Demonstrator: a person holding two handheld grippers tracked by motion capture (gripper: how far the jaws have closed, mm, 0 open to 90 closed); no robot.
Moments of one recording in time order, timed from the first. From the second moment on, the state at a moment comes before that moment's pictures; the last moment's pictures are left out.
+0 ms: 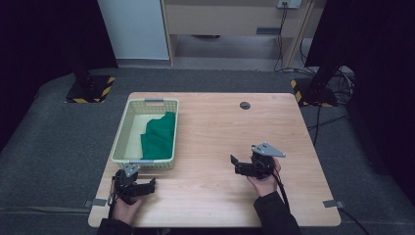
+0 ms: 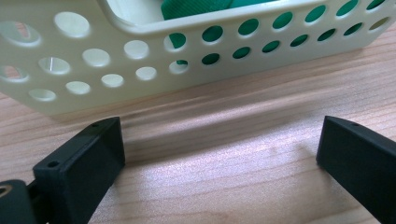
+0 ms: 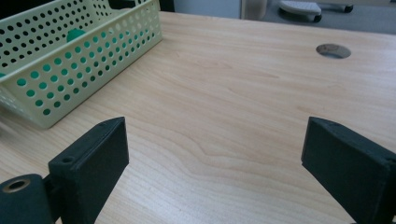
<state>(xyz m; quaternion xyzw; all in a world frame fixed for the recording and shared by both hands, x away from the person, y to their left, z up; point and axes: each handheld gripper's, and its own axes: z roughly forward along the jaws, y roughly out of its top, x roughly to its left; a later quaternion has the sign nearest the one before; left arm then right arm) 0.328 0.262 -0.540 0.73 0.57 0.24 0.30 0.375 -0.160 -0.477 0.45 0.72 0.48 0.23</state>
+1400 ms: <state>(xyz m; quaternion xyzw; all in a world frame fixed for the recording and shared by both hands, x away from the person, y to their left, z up) 0.328 0.263 -0.540 0.73 0.57 0.24 0.30 0.379 -0.204 -0.521 0.50 0.73 0.41 0.21</state>
